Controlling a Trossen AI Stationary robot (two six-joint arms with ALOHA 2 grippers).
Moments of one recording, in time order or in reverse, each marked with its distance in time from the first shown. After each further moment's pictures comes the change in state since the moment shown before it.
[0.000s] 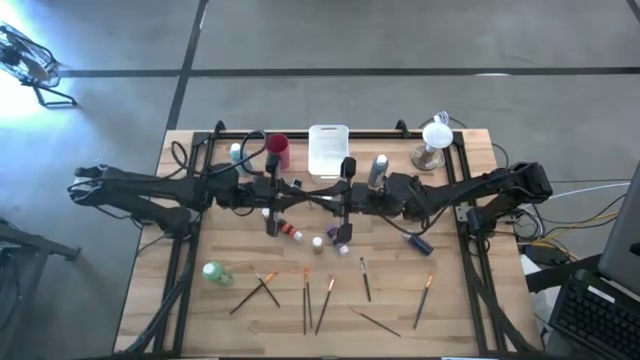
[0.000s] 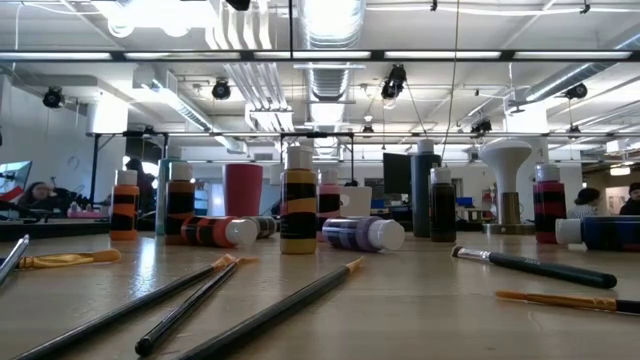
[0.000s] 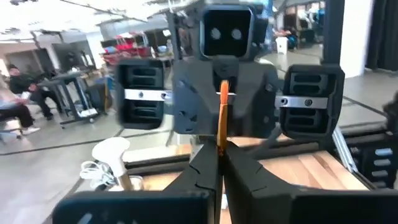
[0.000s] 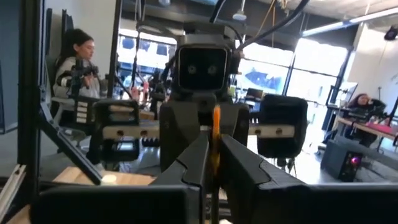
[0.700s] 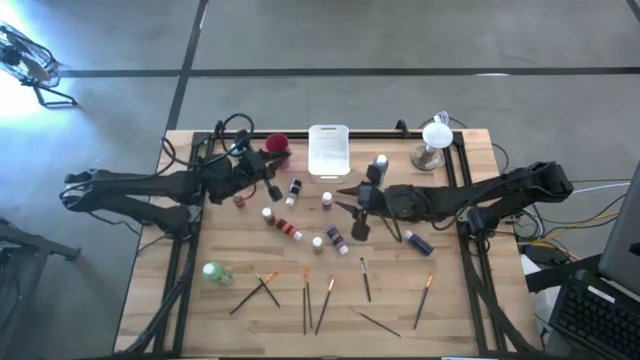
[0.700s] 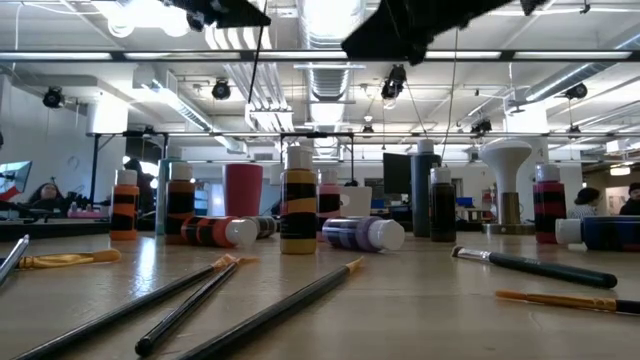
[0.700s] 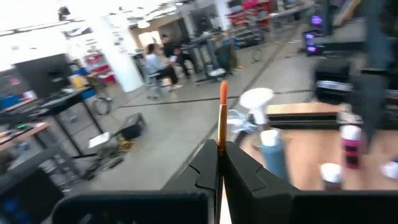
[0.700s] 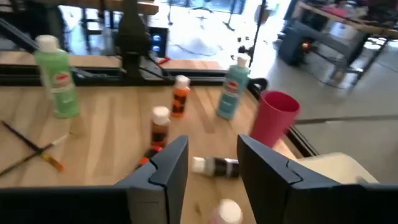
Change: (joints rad) left arm 0.112 -0.093 -0.072 -0.075 -0.473 0.143; right arm 0.002 -0.174 -0.221 -0.412 0.277 0.156
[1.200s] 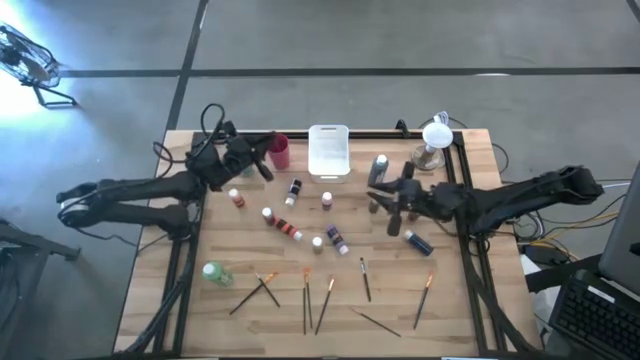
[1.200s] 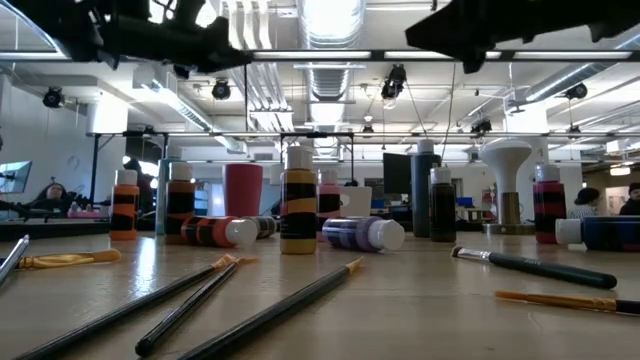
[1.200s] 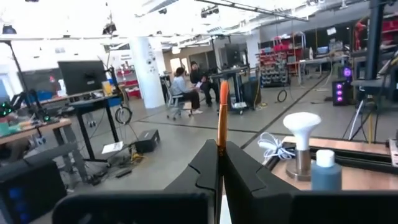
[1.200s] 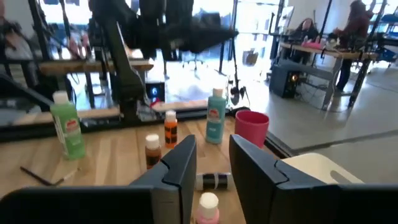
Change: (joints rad) left arm 0.317 -0.046 -0.309 0.444 0.243 -0.092; right arm -0.001 -0.382 -0.372 0.252 0.007 0.028
